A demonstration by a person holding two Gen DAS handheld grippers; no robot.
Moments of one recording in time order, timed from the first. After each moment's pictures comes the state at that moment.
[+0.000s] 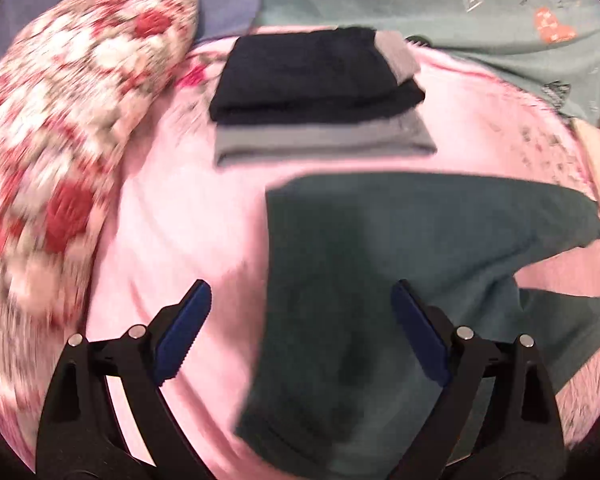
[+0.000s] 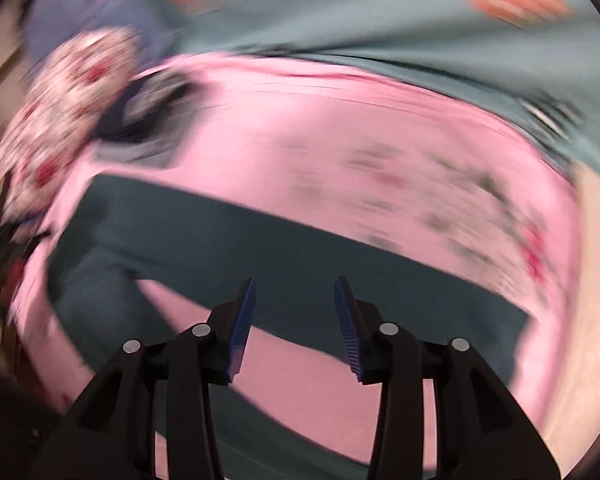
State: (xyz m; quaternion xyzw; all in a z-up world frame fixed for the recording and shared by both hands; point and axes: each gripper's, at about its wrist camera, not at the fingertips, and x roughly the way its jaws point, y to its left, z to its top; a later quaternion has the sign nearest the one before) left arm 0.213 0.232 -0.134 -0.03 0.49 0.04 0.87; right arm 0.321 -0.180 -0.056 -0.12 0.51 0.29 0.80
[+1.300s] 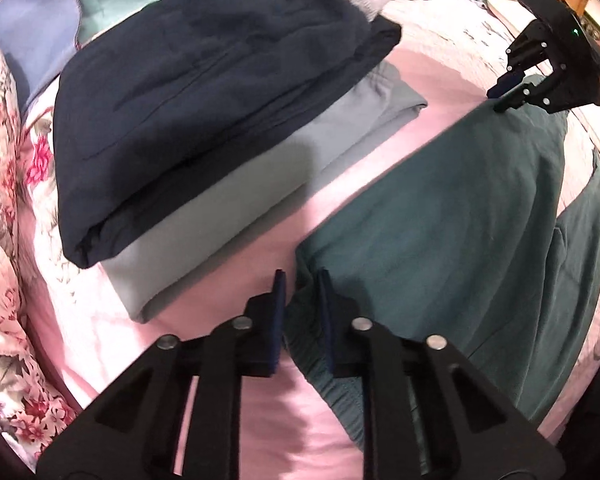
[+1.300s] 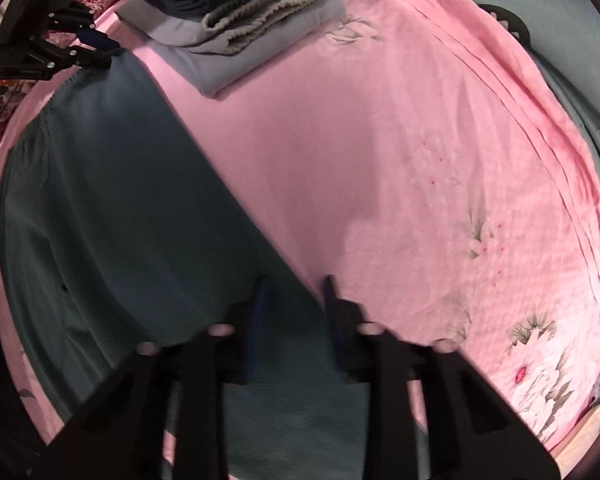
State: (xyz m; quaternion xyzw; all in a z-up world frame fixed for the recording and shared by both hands) left arm 0.342 0.238 -0.191 0.12 0.56 -0.18 0.80; right arm 0.394 -0.050 -0.163 -0.33 0.55 0.40 0.65
